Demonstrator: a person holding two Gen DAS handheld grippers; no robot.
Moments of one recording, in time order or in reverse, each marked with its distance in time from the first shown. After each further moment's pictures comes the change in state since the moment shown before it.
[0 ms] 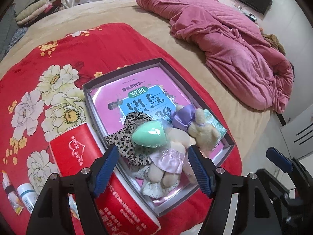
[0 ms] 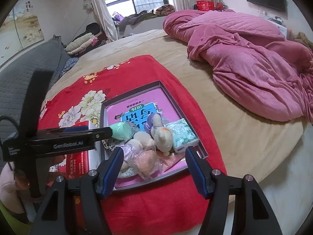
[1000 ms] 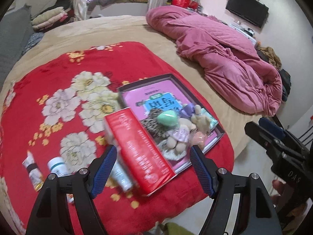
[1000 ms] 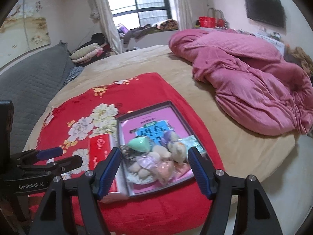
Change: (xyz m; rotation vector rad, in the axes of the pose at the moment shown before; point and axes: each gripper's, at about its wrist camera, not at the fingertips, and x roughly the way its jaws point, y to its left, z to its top) left arm -0.128 0.041 -0.068 -0.036 -0.127 0.033; right arm -0.056 0.059 0.009 -0.055 -0.109 -0.015
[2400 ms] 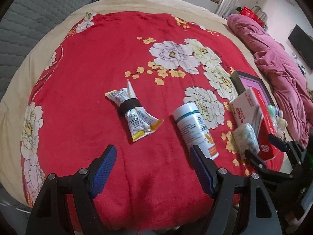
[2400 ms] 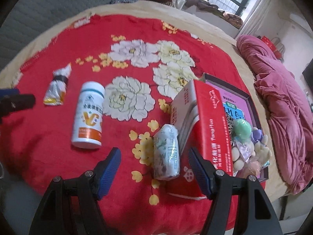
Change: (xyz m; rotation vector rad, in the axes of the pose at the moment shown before) left arm -0.015 0.257 -0.120 -0.369 0.083 0.218; right arm 0.132 0.243 -0.105 -0.571 0.296 -0.087
